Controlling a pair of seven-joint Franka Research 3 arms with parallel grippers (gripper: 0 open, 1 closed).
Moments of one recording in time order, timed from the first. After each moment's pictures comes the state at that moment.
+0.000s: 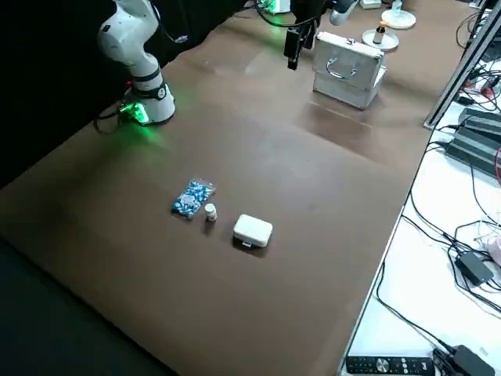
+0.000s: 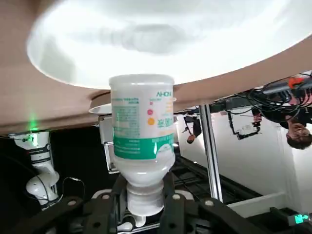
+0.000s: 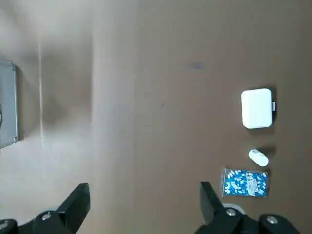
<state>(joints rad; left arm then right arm) 1.02 1.08 -0.41 -1.29 -0.79 1.48 -0.66 0.21 0.14 -0.24 -1.47 0.08 1.57 -0.08</state>
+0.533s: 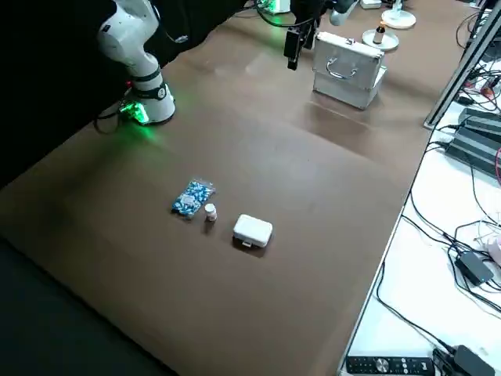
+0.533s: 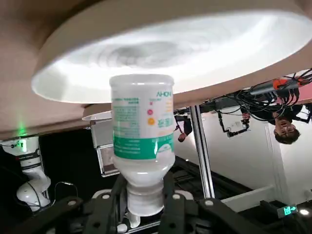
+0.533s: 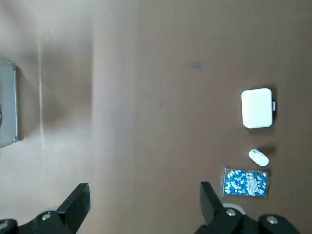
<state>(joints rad) 1.02 1.10 -0.39 -1.29 -0.82 1.50 -0.61 0.21 0.14 -0.24 -1.47 0.08 1.57 -0.08</state>
